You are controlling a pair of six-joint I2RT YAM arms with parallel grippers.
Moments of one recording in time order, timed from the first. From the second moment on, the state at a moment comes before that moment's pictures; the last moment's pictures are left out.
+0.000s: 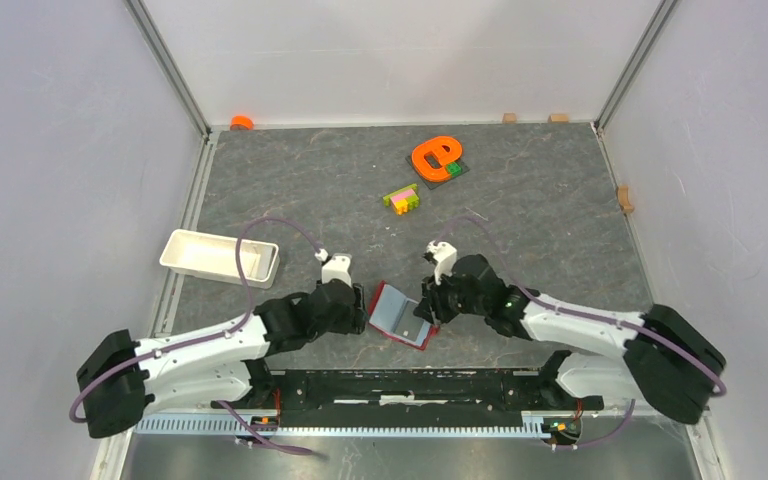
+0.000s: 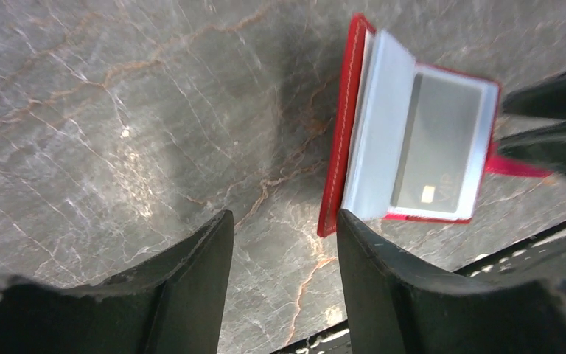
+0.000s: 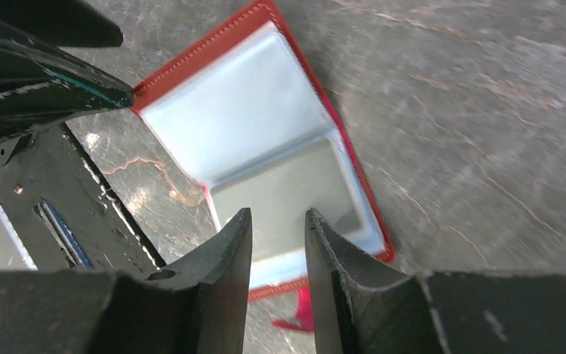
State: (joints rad) left arm -1.05 0.99 0.45 -0.32 -0.36 -0.76; right arm 0.85 1.17 0.43 0.11 -0.19 0.35
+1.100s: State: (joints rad) left arm -0.09 1.11 0.92 -0.65 -0.07 -0.28; right arm 0.98 1.48 0.83 0.15 -0.24 0.24
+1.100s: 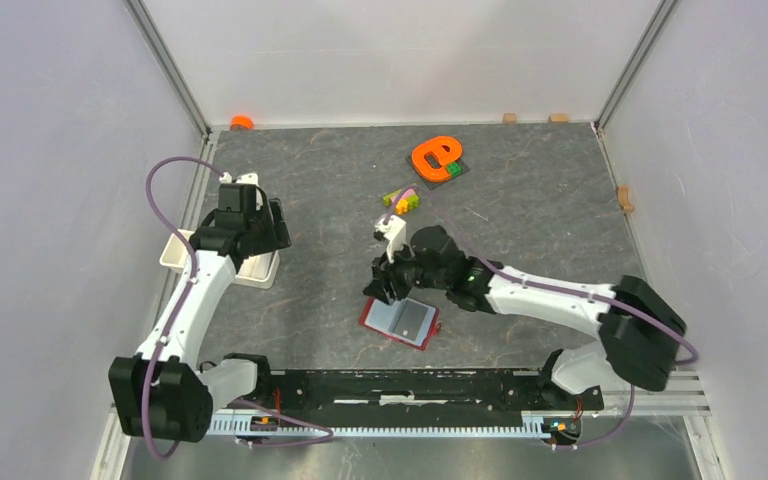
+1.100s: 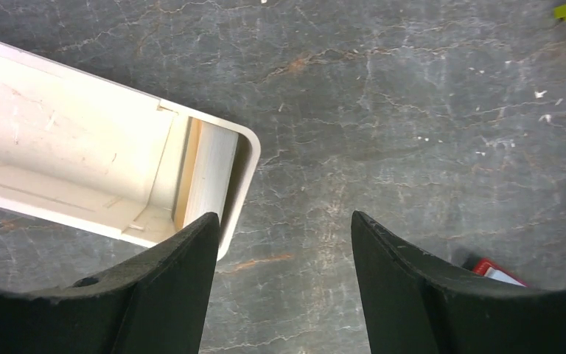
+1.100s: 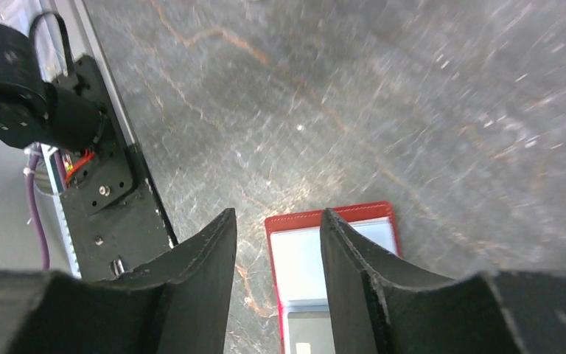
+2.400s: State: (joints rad) left arm 0.15 1.48 0.93 -0.66 0.16 -0.15; right arm 0.68 1.21 0.62 0.12 -0.41 0.11
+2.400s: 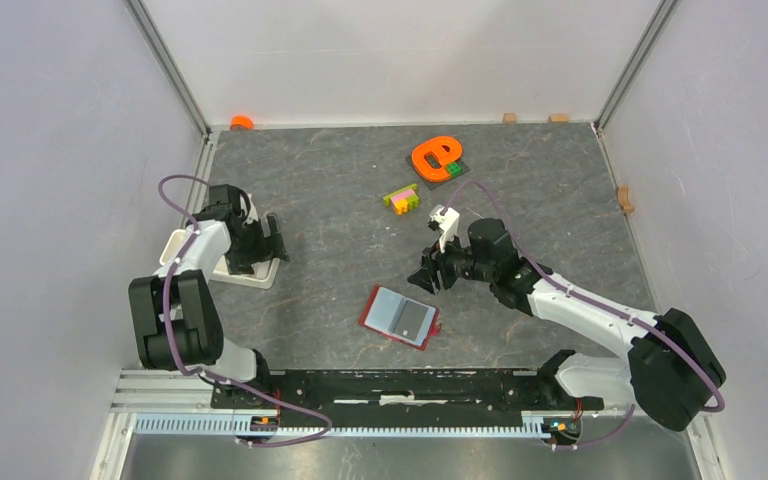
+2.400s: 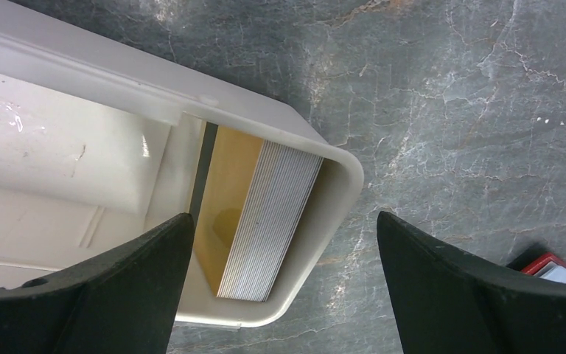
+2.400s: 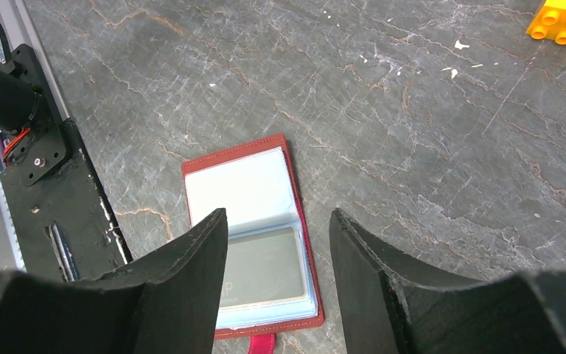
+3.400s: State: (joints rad) left arm 0.05 1.43 0.93 -0.66 0.13 -0.14; right arm 0.63 1.25 0.59 0.16 -0.49 0.12
